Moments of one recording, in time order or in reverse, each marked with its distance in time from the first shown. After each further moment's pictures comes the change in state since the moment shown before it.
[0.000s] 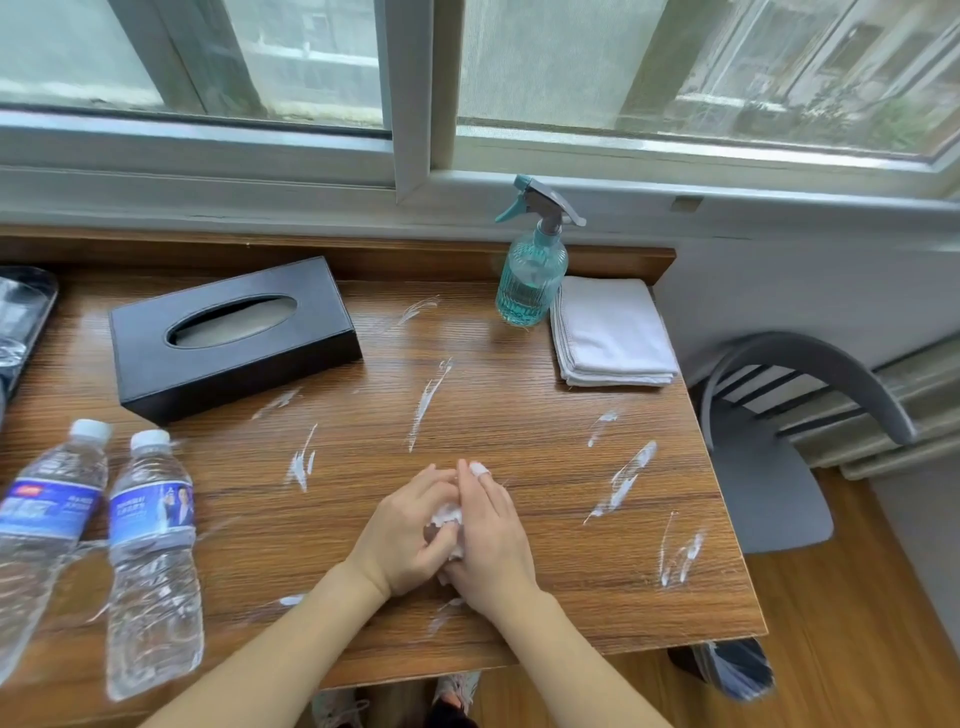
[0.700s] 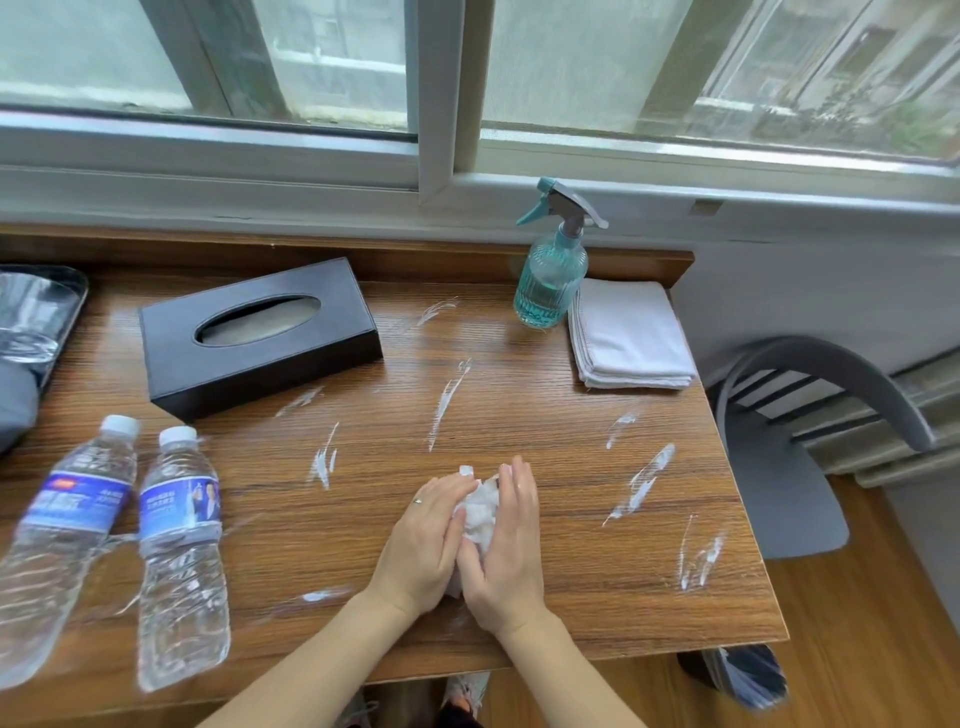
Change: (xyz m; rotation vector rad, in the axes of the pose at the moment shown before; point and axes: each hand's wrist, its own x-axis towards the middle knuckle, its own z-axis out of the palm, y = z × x) left_hand -0.020 0.008 0.010 0.037 0.084 -0.203; right_hand -0.016 -0.019 0.011 0.194 0.247 0.061
